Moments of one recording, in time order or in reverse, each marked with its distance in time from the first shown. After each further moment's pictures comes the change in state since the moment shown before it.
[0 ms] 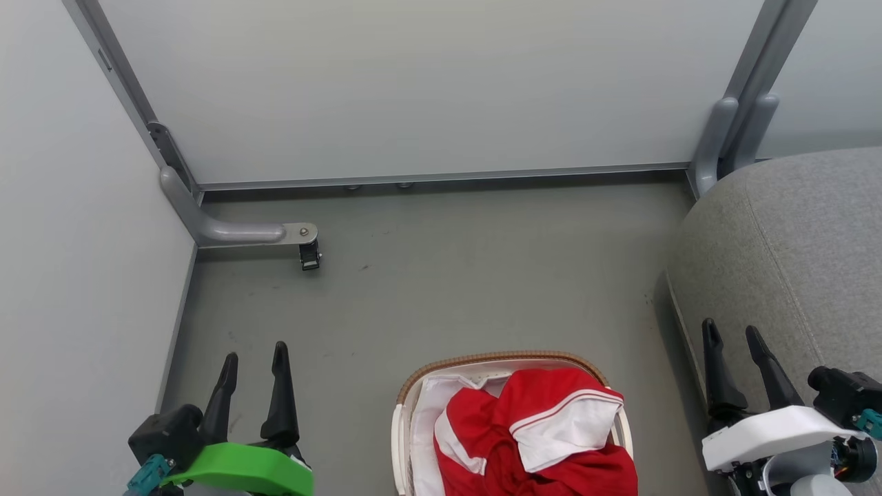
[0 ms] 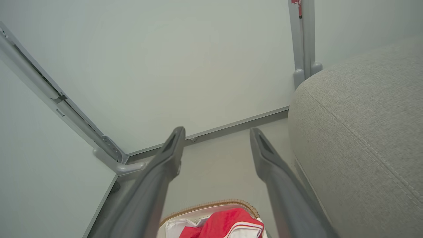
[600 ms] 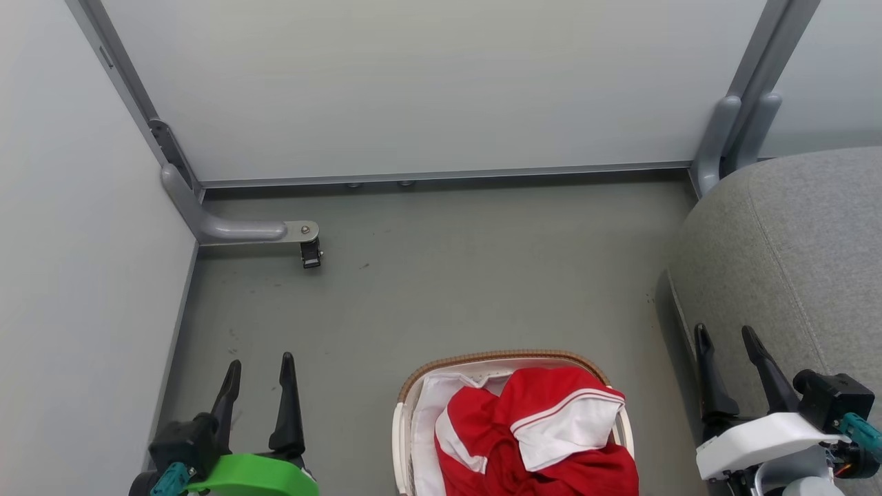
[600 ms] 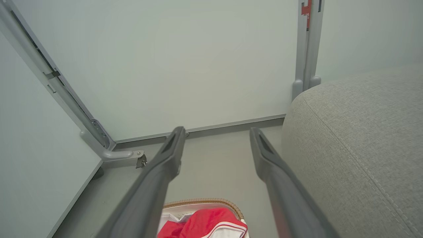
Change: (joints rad) left arm 0.011 0.001 -0.011 0.031 0.122 0.015 -0.036; right arm 0.005 -0.002 0.007 0.009 -0.142 0.000 -0.037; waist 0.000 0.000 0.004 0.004
